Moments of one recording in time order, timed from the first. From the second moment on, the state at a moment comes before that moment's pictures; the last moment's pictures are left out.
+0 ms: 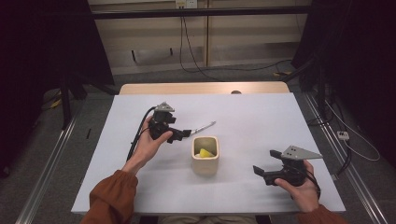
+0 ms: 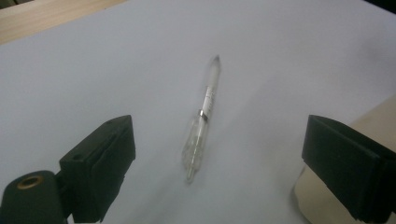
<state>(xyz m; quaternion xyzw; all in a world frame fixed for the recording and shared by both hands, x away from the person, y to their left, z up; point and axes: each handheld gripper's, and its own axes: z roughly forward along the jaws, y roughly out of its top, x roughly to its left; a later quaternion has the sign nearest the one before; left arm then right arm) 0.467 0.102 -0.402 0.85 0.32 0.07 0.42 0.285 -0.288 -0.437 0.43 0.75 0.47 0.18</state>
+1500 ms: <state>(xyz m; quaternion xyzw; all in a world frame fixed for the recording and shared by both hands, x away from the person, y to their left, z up) 0.525 0.010 -0.434 0.91 0.26 0.06 0.31 0.286 -0.286 -0.440 0.42 0.76 0.46 0.17</state>
